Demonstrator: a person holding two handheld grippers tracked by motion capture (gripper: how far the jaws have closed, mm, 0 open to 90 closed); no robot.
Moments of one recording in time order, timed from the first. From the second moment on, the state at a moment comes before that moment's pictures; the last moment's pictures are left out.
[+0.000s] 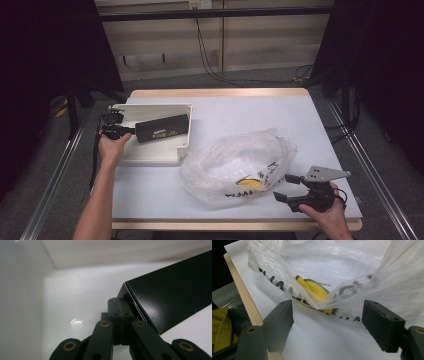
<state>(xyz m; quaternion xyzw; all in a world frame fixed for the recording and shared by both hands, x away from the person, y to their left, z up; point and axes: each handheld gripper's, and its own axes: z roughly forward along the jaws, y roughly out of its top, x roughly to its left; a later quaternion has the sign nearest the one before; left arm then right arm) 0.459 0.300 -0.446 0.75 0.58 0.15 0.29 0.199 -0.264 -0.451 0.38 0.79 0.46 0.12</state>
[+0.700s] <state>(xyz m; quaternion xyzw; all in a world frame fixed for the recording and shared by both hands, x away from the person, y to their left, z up) 0.479 0.296 -0.447 0.73 0.60 0.16 0.30 0.200 -0.264 -0.452 0.38 0.79 0.46 0.11</state>
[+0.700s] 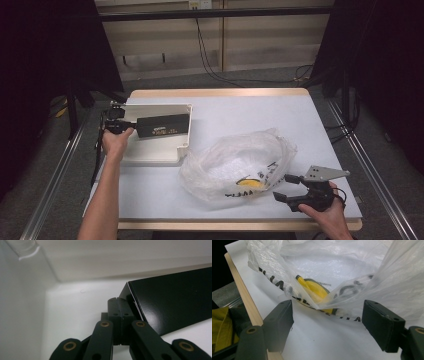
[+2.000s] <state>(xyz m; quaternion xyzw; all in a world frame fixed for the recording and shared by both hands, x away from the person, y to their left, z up) 0.498 0.293 -0.454 0.71 0.61 0.19 0.29 0.198 -0.264 -0.453 0.38 0.79 0.46 0.11</state>
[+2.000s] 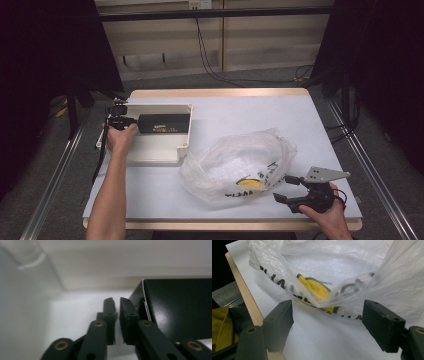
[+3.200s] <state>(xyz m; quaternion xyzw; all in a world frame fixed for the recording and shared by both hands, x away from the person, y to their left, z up) 0.446 0.309 -0.415 0.71 0.56 0.21 0.38 0.201 -0.266 -0.453 0.38 0.79 0.46 0.12</state>
